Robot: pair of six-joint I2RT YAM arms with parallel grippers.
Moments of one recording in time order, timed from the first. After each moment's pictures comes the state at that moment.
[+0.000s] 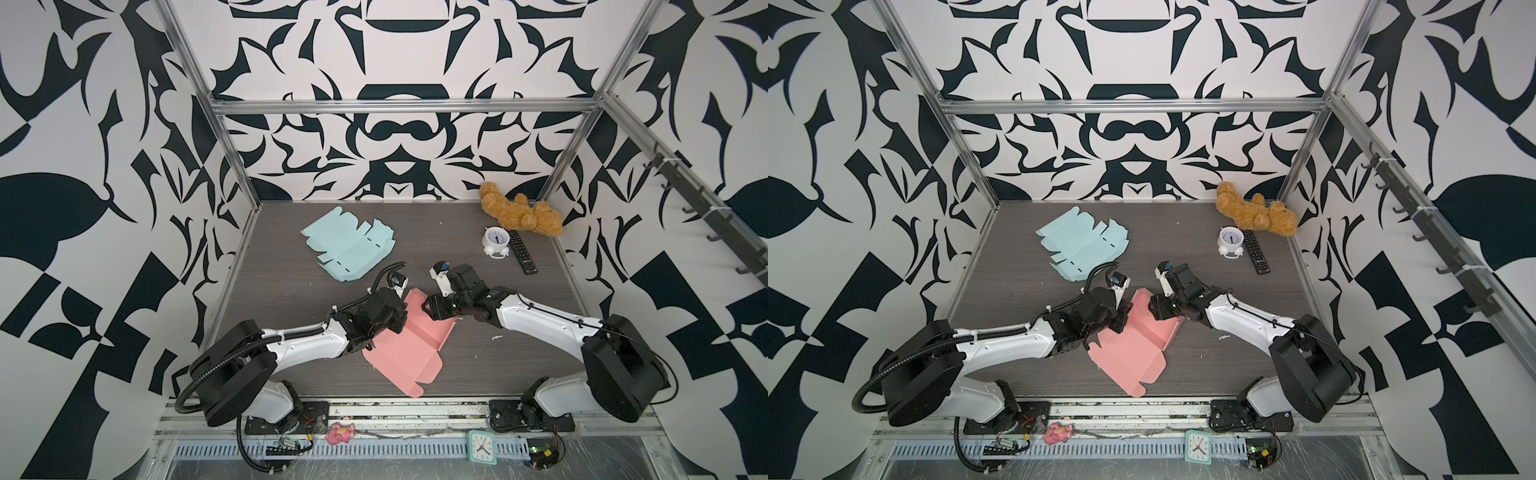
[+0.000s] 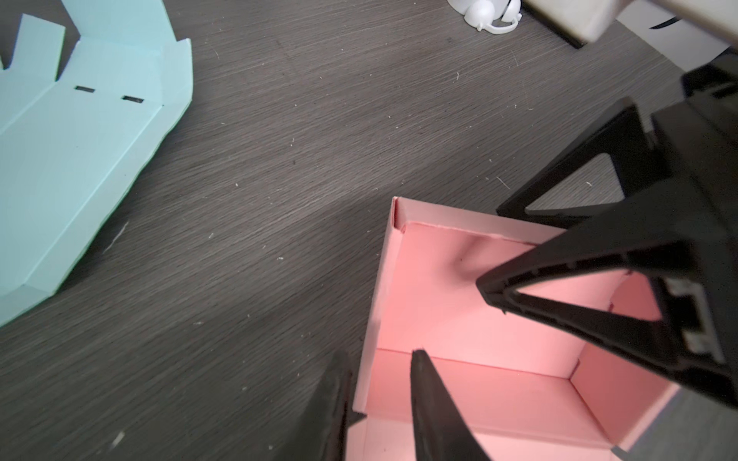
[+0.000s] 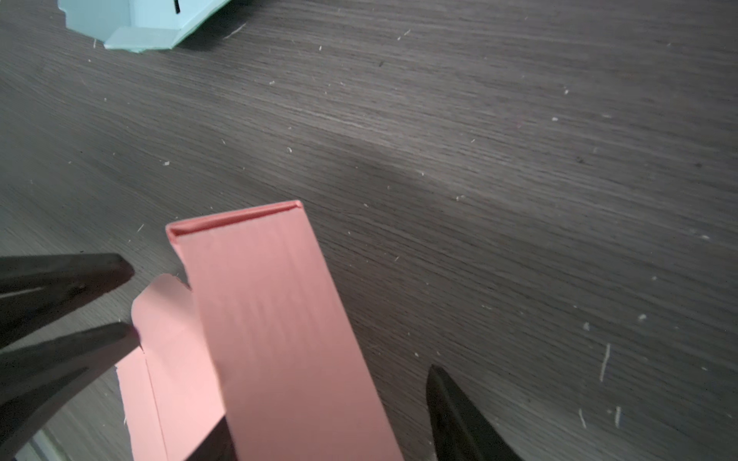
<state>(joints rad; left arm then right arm) -0.96 1.41 0.66 0.10 -0.19 -0.34 0.61 1.42 0.76 -0.25 -0.18 0.35</state>
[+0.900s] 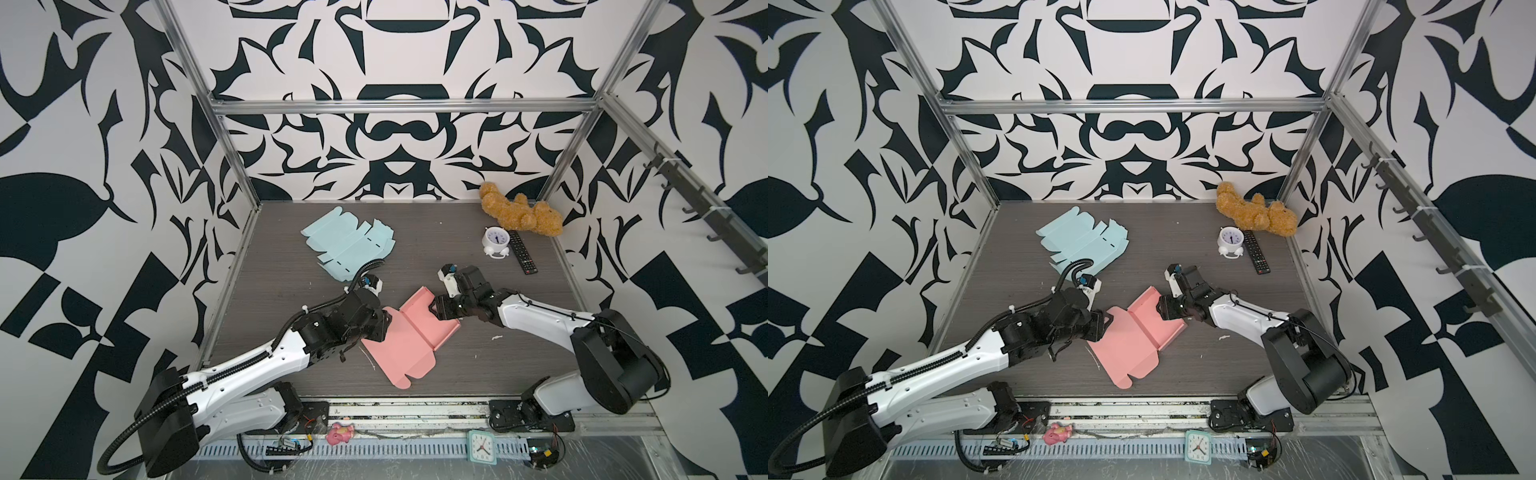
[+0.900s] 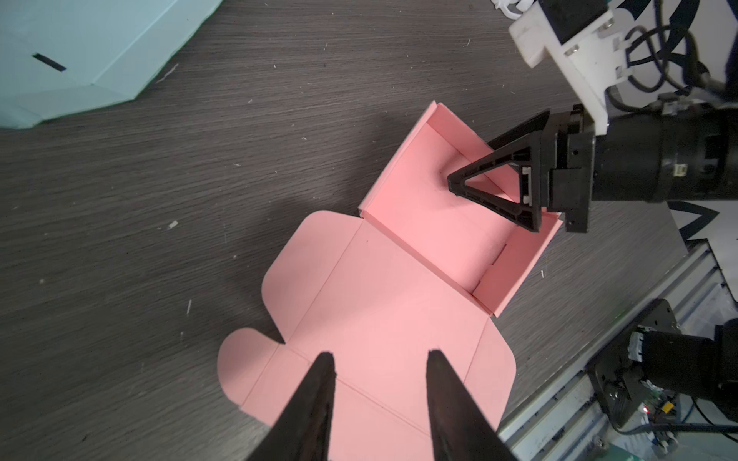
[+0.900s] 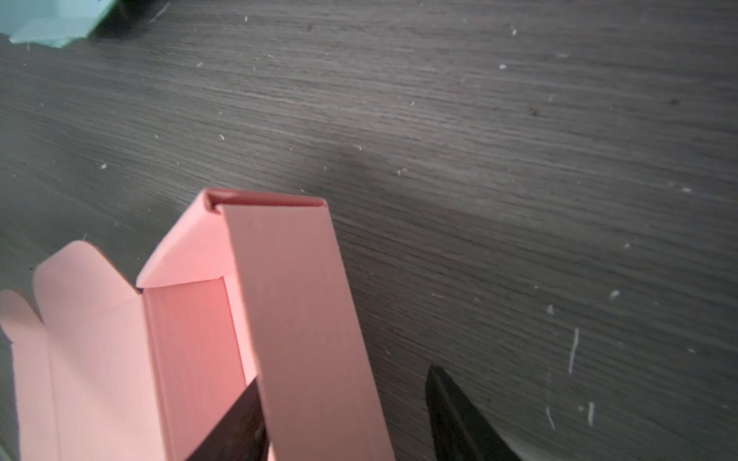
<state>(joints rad) -0.96 1.05 0.72 -0.47 -0.09 -0.65 0.53 1.47 0.69 -0.19 -0.22 0.35</state>
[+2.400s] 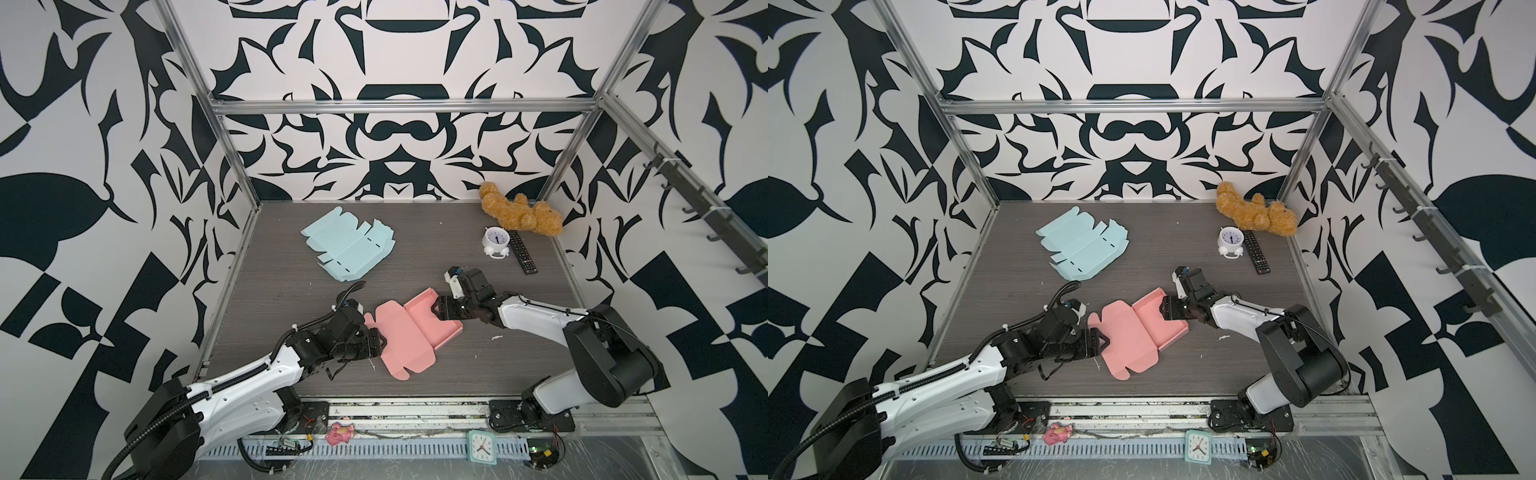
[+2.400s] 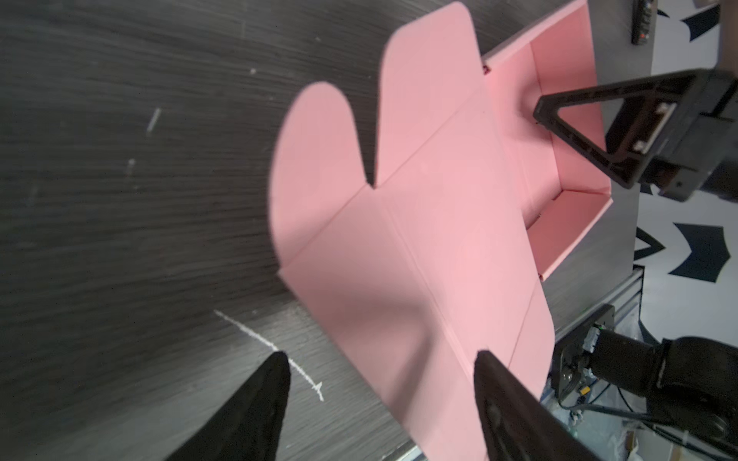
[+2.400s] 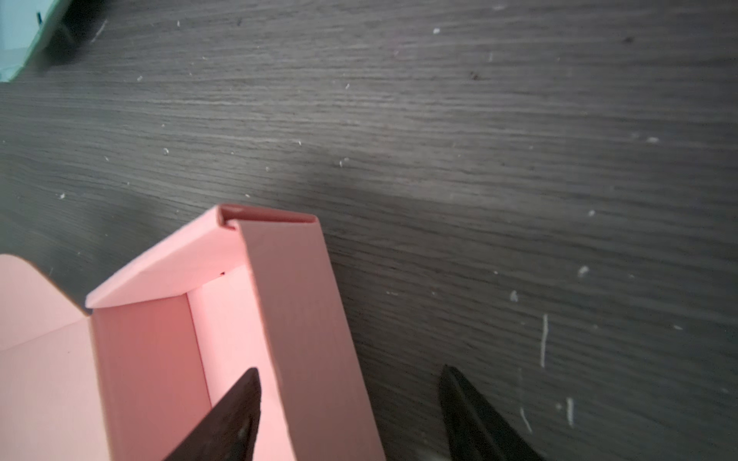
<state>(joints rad) -0.88 0.99 0.44 -0.30 0.13 -0.97 0.49 1.50 0.65 -0.12 -0.22 0.42</state>
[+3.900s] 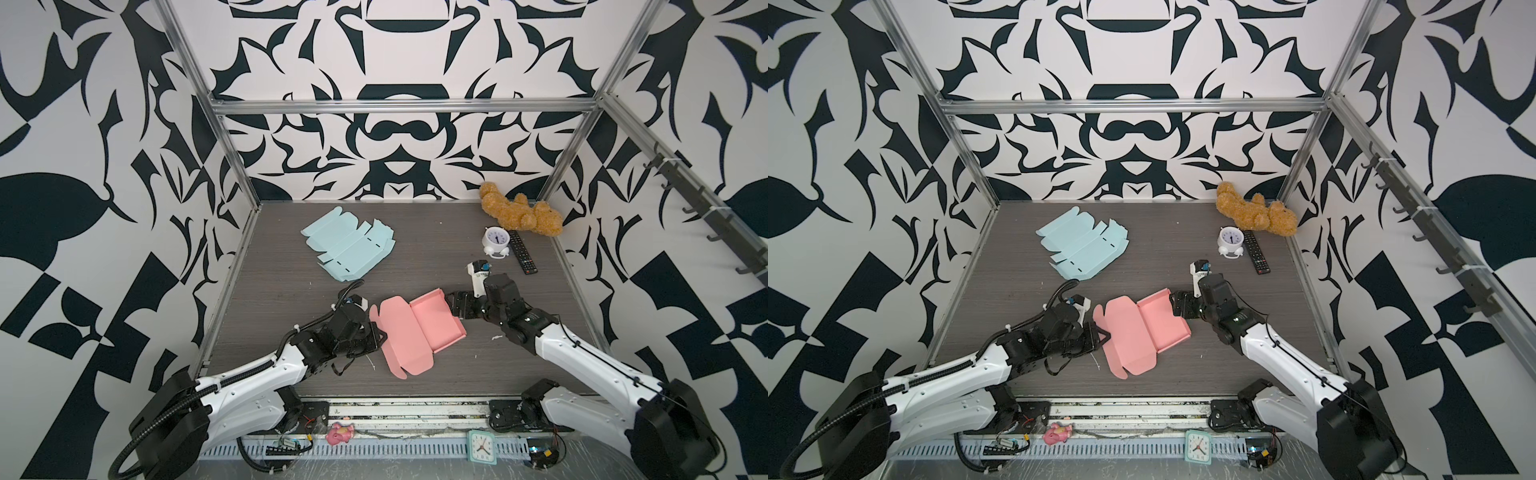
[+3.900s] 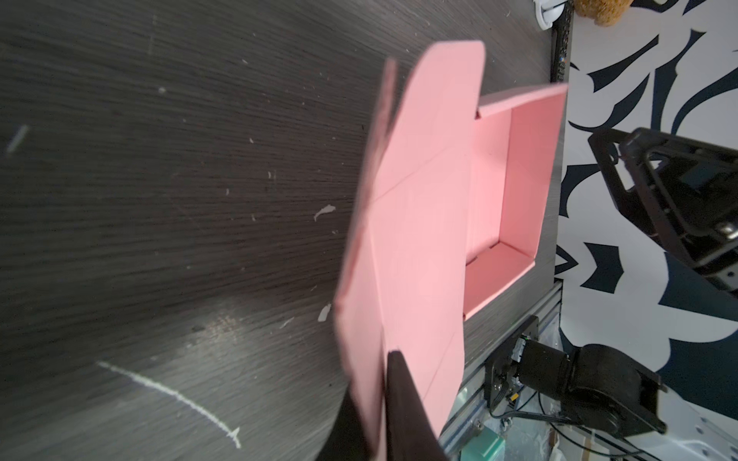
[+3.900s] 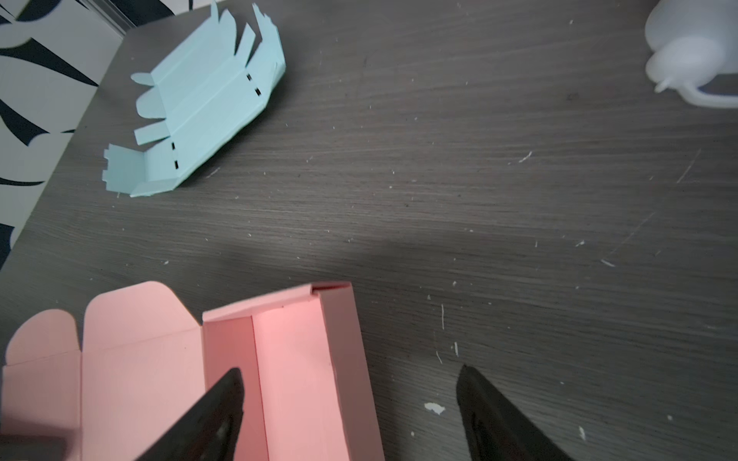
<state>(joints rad) -0.88 1.02 0.43 -0.13 0.17 -1.07 0.49 1.00 0.55 -0.19 -0.06 0.43</state>
